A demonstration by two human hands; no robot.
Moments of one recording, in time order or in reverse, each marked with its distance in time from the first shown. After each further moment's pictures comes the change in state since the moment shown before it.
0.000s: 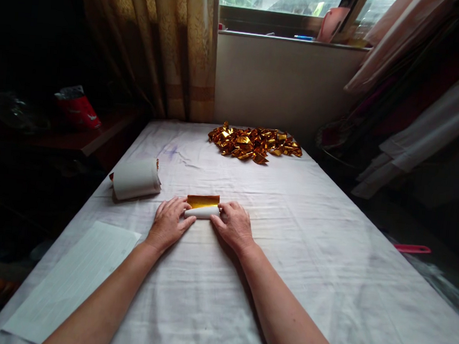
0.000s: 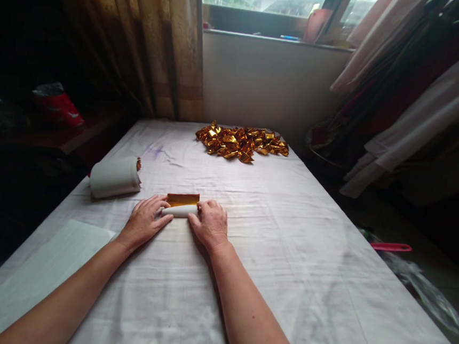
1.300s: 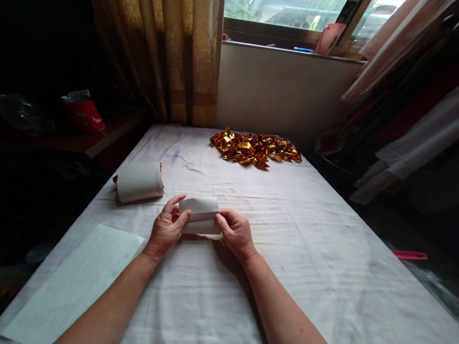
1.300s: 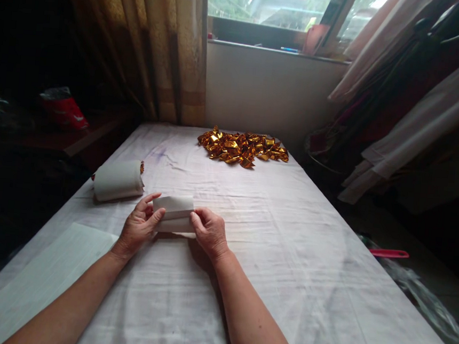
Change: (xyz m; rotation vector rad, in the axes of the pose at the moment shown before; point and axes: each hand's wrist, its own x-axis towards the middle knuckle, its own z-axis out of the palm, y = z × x) left_hand -0.005 0.012 -0.006 -0.859 0.193 -0.270; right_hand -0.007 -0.008 0.001 0.593 0.107 -0.039
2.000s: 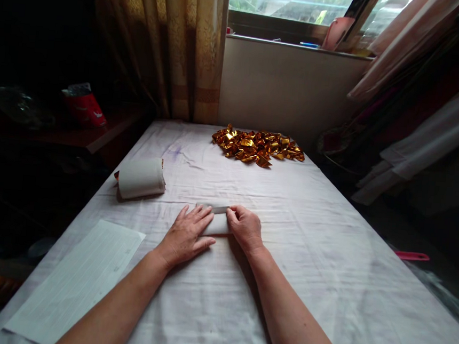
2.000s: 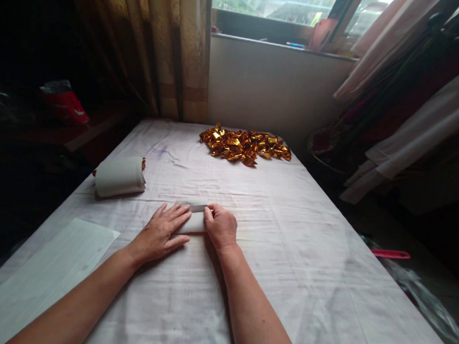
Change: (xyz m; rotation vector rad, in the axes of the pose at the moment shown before) left_hand -0.015 0.006 0.010 0.799 -0.516 0.439; right_hand 0.013 0.014 -0.011 -0.497 0.020 0.212
